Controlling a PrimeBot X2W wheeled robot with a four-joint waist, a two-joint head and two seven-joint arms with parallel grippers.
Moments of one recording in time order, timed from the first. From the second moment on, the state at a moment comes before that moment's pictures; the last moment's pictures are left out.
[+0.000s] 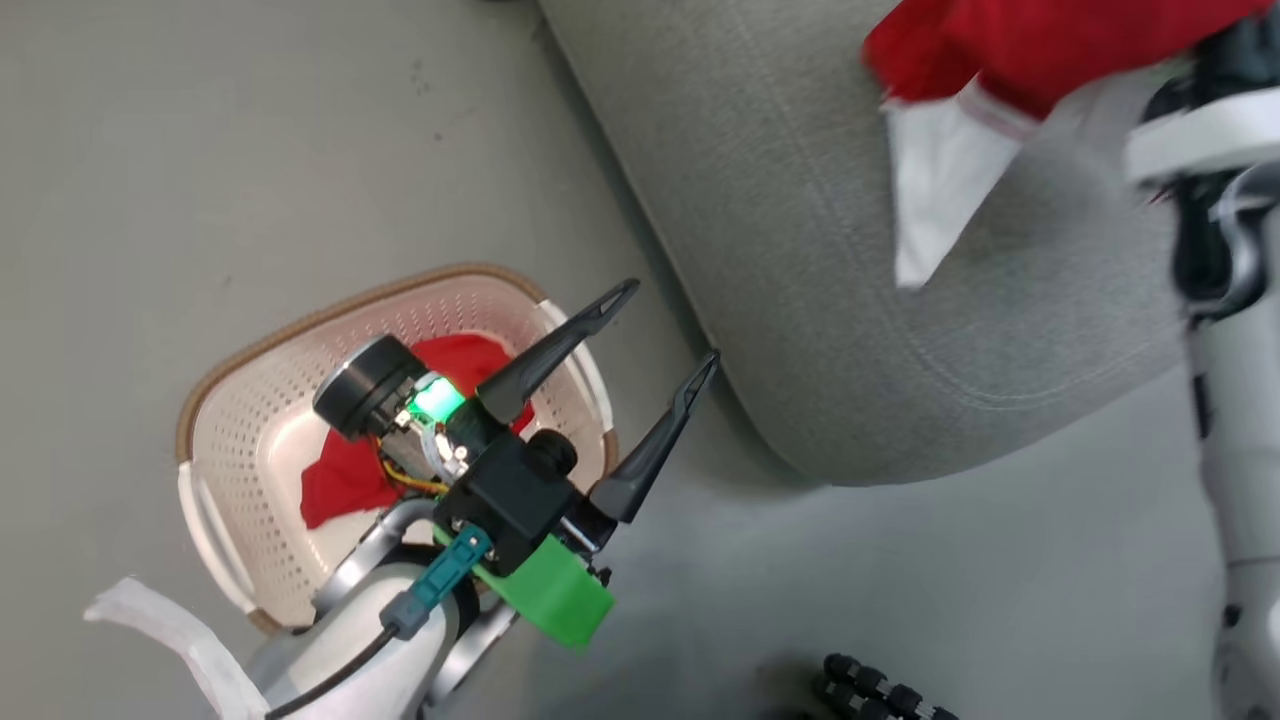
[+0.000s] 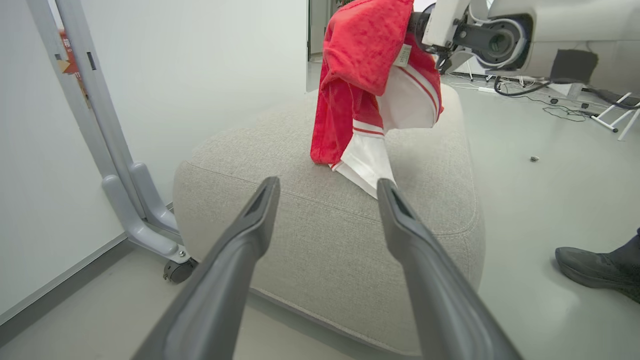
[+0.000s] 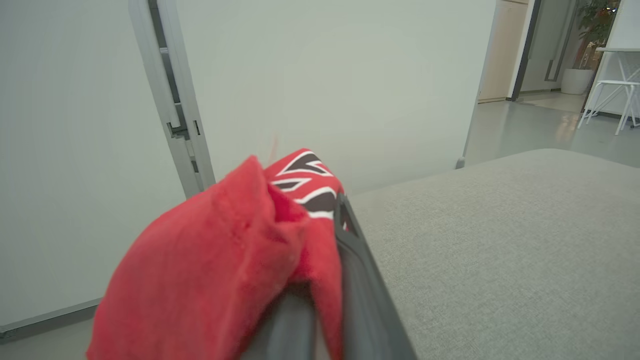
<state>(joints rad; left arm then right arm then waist) -0.42 0.31 -0.66 -0.17 -0.18 -0.12 -0.04 -0.82 -0.22 -0.08 0.51 0.37 0.13 -0.26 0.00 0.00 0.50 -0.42</state>
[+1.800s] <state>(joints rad) -0.31 0.28 -0.41 0.01 -0.34 0.10 -0.26 -0.29 -0.07 -0.13 0.18 0.16 0.13 -0.26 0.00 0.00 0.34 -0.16</state>
